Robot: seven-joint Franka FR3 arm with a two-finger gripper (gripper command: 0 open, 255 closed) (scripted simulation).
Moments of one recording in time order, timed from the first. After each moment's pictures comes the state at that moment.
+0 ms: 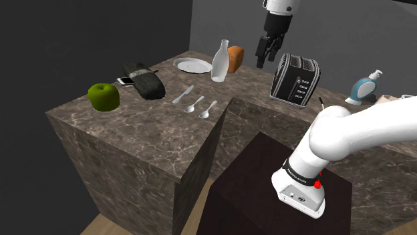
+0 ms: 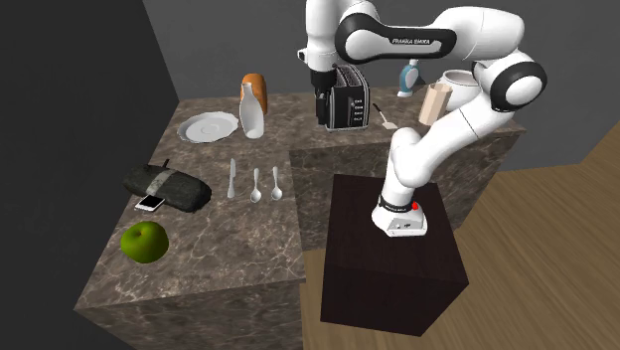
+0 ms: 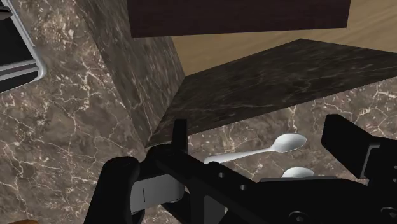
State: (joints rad) arm 0.00 -0.78 0.01 -2.31 -0.09 1.49 0.03
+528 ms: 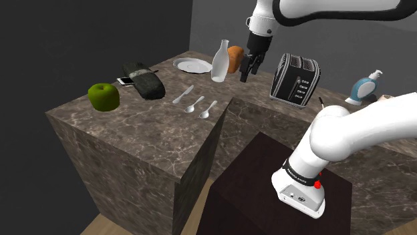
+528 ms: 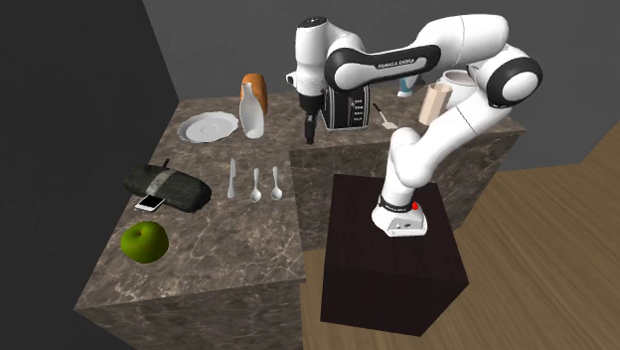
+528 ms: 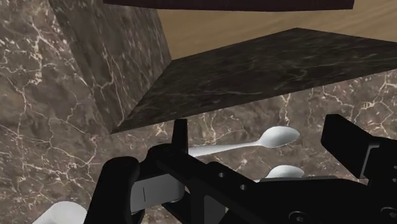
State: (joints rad) arm 0.03 -0.73 0.02 -2.45 -0.07 1.73 0.02
